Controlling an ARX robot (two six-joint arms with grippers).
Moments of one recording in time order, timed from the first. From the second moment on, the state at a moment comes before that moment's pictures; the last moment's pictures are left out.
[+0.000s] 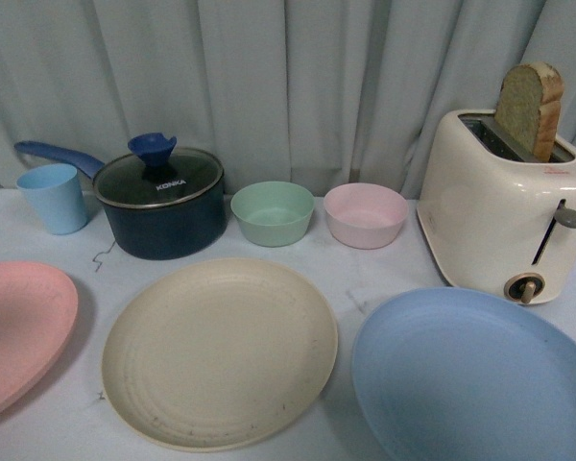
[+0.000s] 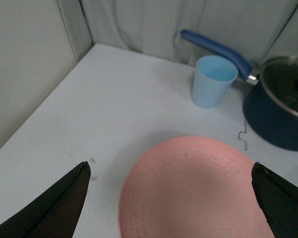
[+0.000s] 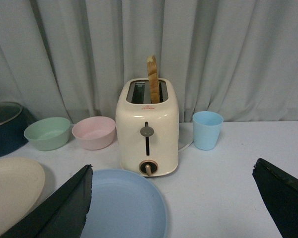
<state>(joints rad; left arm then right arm) 0.55 1.28 0.47 0.44 0.27 0.04 0.00 0.00 0.01 0.00 0.00 0.00</state>
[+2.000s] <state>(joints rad) 0.69 2.22 0.79 0.76 0.47 0.23 0.00 0.00 0.01 0.00 0.00 0.00</state>
